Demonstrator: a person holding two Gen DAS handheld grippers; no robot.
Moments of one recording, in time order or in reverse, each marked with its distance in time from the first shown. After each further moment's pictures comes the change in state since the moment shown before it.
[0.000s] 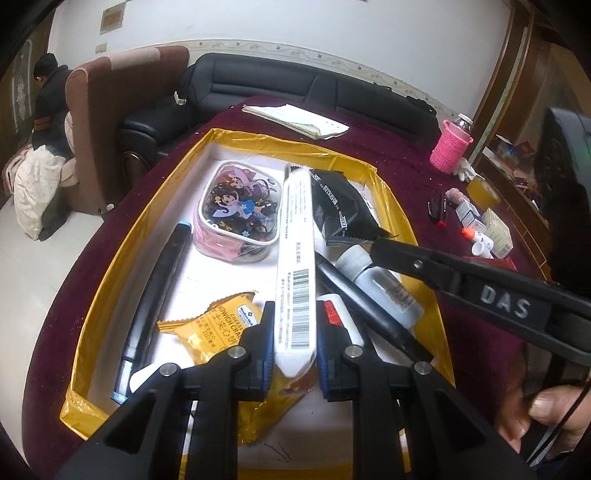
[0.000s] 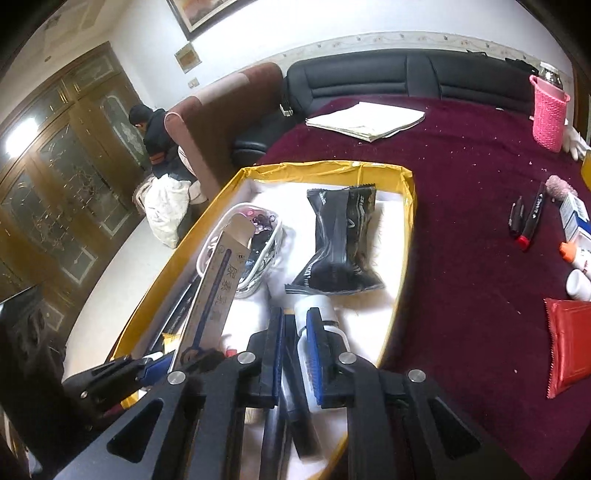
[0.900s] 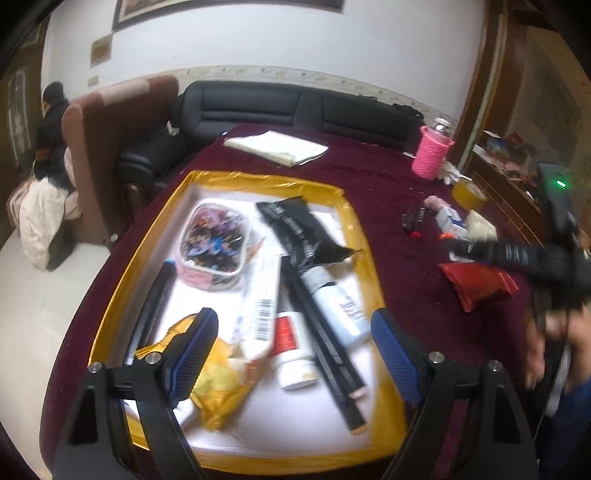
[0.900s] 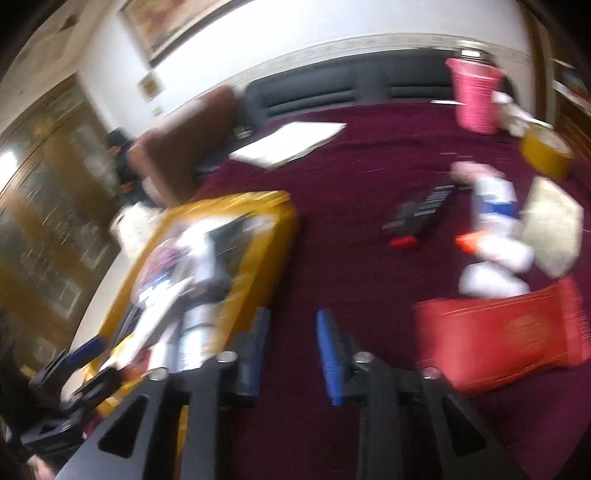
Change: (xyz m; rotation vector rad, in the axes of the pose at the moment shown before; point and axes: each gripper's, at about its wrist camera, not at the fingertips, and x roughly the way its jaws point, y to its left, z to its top) left arm -0.036 -0.046 0.006 0.093 -0.079 0.023; right arm -0.071 -0.119 0.000 0.141 -0.070 -0.096
